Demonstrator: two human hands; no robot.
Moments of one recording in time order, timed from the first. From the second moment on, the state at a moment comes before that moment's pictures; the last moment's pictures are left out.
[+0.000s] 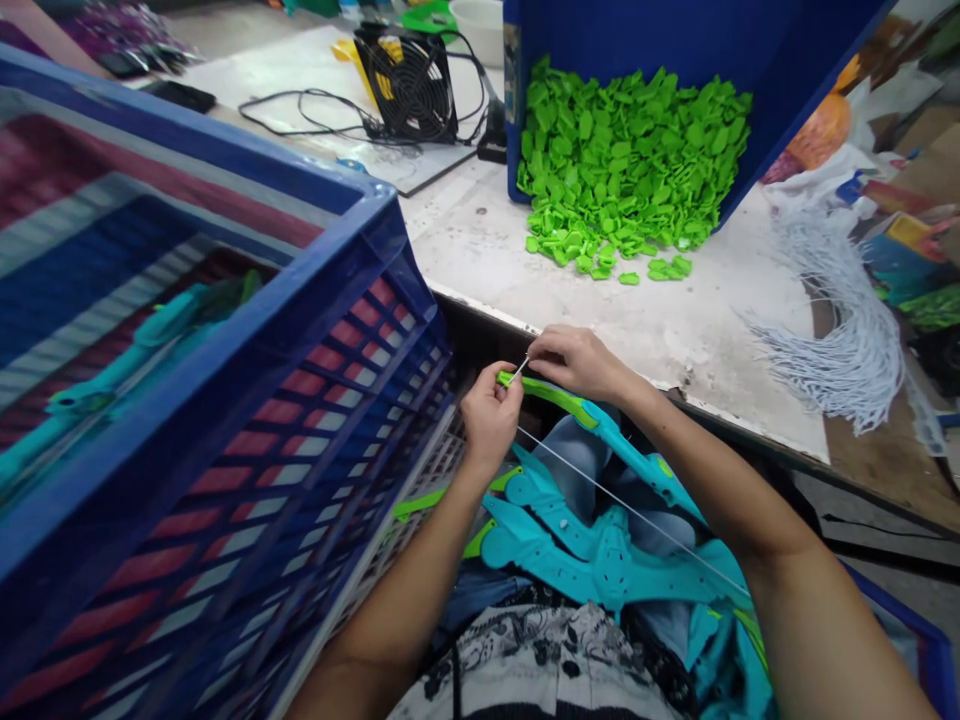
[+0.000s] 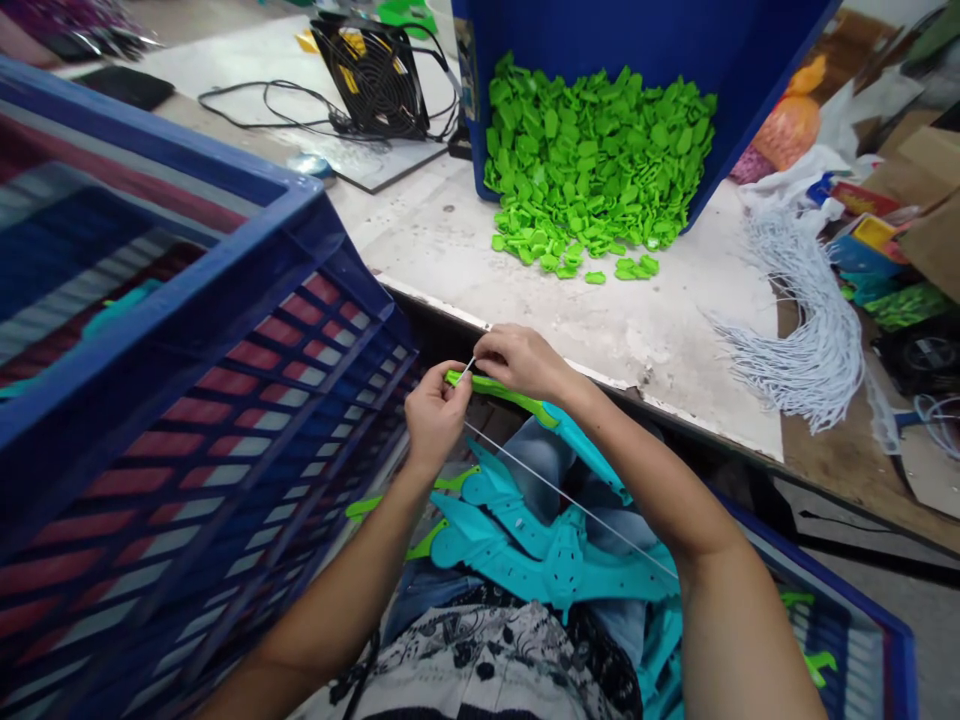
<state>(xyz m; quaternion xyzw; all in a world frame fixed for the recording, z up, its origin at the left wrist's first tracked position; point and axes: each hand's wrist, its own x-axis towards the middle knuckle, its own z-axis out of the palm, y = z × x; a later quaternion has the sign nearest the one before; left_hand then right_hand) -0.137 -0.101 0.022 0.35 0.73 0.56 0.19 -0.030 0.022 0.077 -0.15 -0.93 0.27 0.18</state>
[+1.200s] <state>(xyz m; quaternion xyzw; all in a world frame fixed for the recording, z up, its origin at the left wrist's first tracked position) -0.184 -0.094 0.062 0.38 0.68 0.58 0.23 -0.069 -0.057 0.016 -0.36 -0.67 0.43 0.49</state>
